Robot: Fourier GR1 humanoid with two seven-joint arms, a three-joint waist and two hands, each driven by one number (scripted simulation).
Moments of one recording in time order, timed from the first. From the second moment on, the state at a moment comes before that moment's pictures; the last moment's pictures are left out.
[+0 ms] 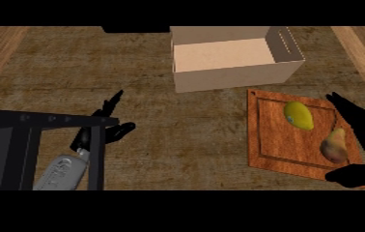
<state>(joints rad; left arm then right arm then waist) -0.22 0.30 -0.24 -1.12 -0.04 0.02 -0.02 0.07 -0.79 0.16 -1.80 0.45 0.05 0.34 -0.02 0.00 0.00</state>
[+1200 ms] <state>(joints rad) -0.25 0.28 -0.25 -1.13 0.01 0.02 -0.03 -0.05 -0.66 0.22 -1.75 0.50 0.13 0.59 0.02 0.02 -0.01</state>
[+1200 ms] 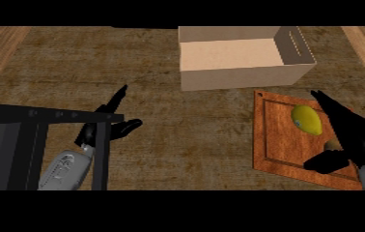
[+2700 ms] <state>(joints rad) -0.25 0.28 -0.24 -1.16 0.03 0.02 -0.01 -0.15 -0.57 0.28 -1.45 0.62 0.12 0.52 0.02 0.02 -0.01</state>
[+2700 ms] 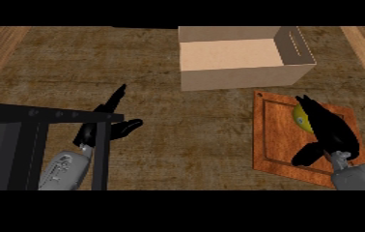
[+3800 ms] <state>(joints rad) -0.28 0.27 -0.25 -1.13 0.02 0.01 -0.04 -0.32 -0.43 0.51 -1.44 0.84 0.10 0.37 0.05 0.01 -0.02</state>
